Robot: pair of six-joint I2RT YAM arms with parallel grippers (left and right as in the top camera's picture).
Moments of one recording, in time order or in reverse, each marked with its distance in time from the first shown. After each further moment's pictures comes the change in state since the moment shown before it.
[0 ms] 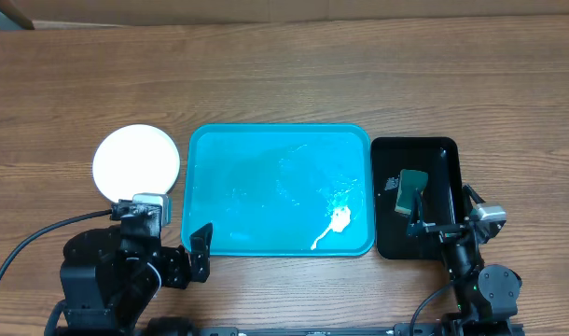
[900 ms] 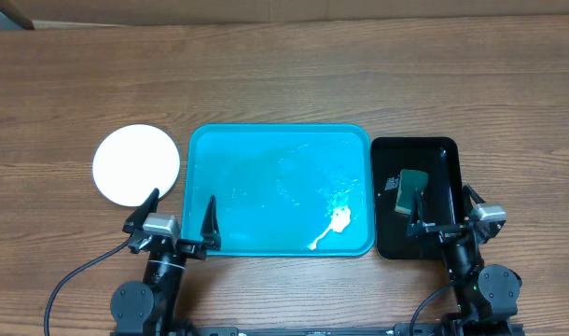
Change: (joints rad) left arm 0.000 -0.550 -0.882 1.102 -0.049 -0.031; right arm 0.000 0.000 0.000 0.000 0.000 -0.003
